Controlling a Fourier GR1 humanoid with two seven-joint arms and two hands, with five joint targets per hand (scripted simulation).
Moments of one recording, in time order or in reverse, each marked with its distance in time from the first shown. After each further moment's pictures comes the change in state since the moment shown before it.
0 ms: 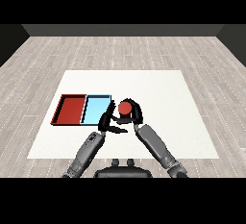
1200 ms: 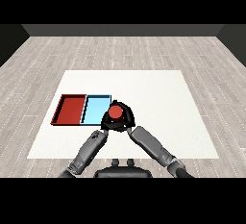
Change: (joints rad) left arm -0.061 0.006 -0.060 0.060 0.049 0.145 -0.025; right arm -0.072 -0.004 0.178 0.041 -0.123 -0.106 -0.048
